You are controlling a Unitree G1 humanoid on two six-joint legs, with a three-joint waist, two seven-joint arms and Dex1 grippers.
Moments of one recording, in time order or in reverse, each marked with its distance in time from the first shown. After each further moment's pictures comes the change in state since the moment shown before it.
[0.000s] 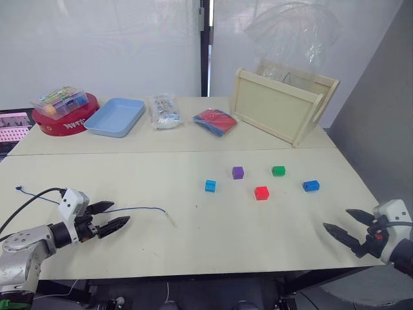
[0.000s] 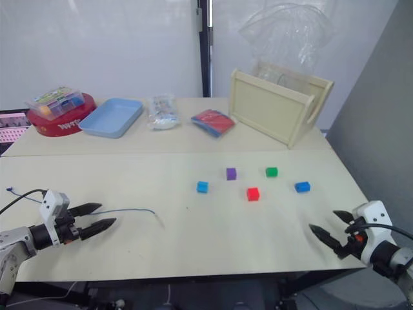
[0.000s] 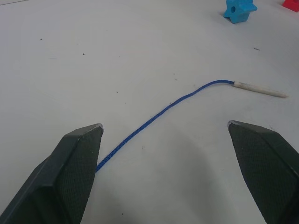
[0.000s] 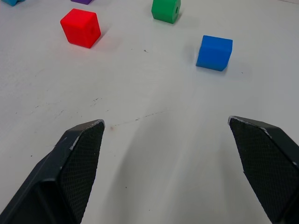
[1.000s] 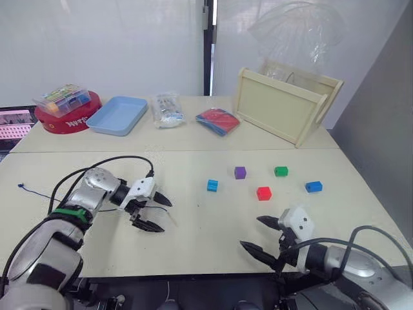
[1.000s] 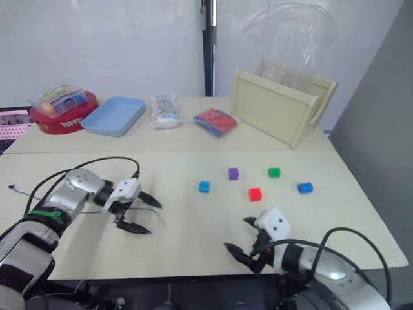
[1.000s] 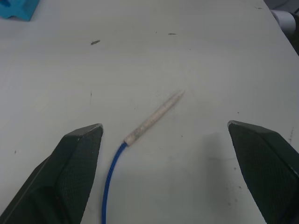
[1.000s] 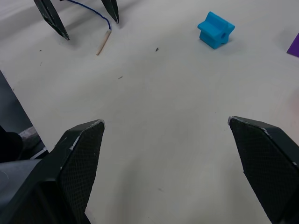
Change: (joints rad) left arm -0.846 -0.014 -0.981 0.734 0.088 -0.628 -0.523; right arm -0.062 0.097 0.522 -0.551 0.071 0.258 -0.322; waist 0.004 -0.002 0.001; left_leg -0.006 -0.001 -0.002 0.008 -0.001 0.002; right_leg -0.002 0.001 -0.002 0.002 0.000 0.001
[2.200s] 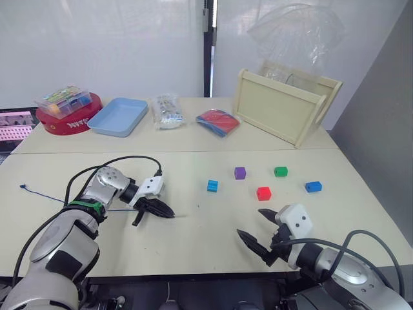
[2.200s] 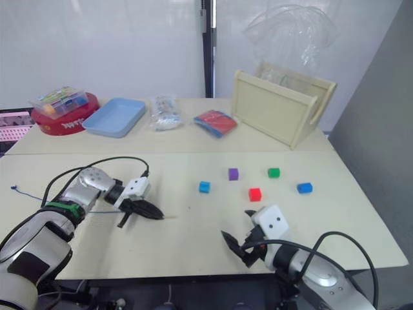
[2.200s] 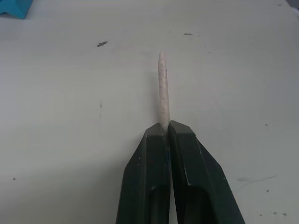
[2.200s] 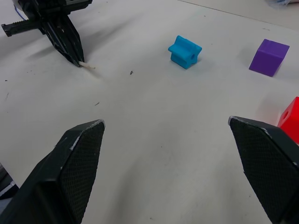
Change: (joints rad) left arm -0.073 -0.079 -0.089 0.159 -0.063 -0.003 0.009; right arm 0.000 0.091 0.033 -0.064 -0.044 0.004 -0.158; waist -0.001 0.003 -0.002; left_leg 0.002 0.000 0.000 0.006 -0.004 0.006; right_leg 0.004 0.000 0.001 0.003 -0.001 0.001
